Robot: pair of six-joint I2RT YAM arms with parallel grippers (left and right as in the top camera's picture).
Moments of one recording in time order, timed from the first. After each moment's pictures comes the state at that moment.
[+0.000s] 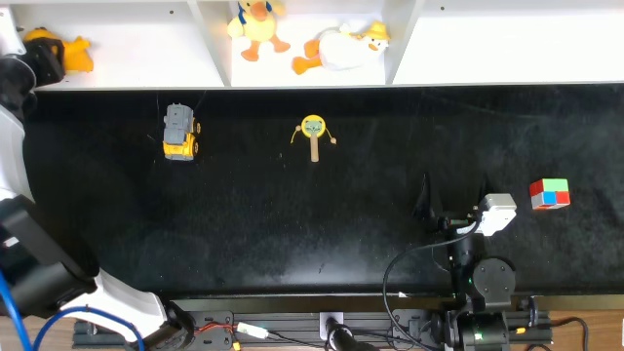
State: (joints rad) left arm 0.53 1.86 1.52 -0.35 0.37 0.12; right arm 0.07 0.01 0.02 -0.01 0.01 0.25
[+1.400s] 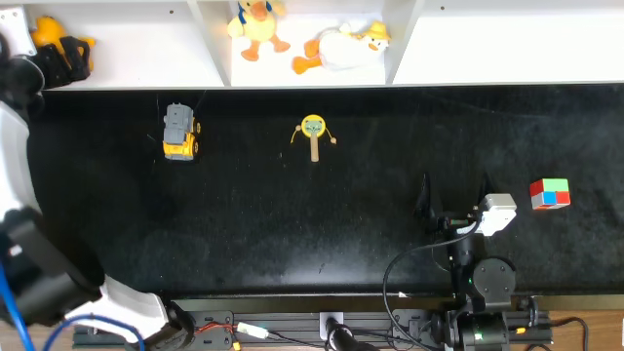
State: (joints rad) left arm 0.50 1.77 1.52 -0.49 0.37 0.14; right arm 0.07 0.01 0.02 -0.01 0.01 0.25
